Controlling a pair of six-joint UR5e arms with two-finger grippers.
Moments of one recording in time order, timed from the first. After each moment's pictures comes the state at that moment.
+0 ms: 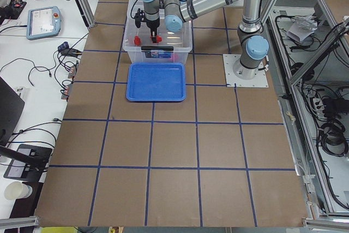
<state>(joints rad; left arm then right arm) -1.52 -1.83 -1.81 -1.09 1.49 0.00 1.23 -1.23 1.44 -1.59 -1.68 -0.58</state>
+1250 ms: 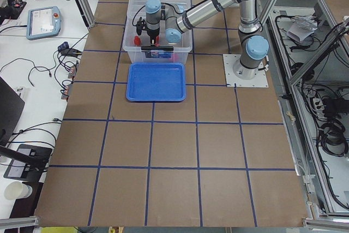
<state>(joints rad) -1.55 -1.93 -1.90 -0.81 1.50 -0.01 1.25 -1.28 1.37 -1.59 -1.68 -0.44</state>
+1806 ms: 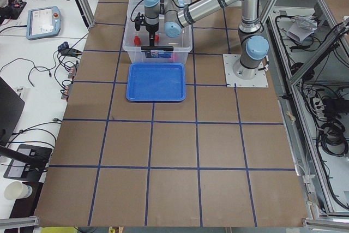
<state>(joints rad) -1.55 -1.87 -1.83 -0.95 1.52 -0.01 1.24 -1.28 1.37 -1.59 -1.69 -0.44</state>
